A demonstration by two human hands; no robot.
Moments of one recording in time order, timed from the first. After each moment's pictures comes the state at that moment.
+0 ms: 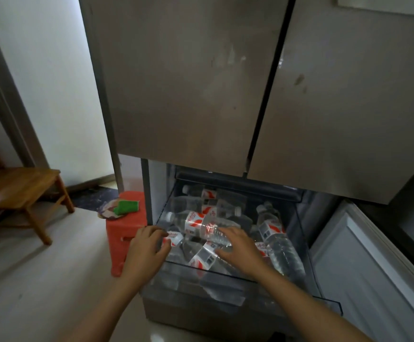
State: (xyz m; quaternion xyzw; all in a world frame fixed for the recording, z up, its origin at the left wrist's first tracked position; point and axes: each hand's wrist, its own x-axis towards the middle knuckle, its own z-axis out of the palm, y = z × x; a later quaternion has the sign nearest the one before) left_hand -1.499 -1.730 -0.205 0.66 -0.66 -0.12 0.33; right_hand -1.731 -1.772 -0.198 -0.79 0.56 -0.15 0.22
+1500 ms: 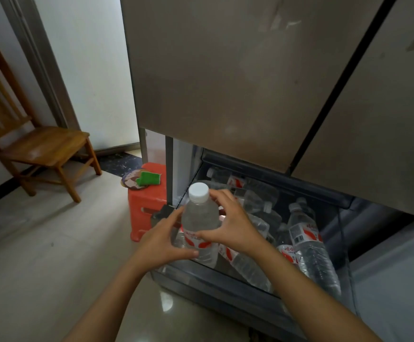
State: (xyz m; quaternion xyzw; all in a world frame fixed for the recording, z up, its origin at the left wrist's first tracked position) left_hand -1.487 -1.742 -0.200 0.61 -0.62 -0.36 0.33; right_hand -1.655 -1.799 -0.148 -0.80 0.39 -0.26 0.39
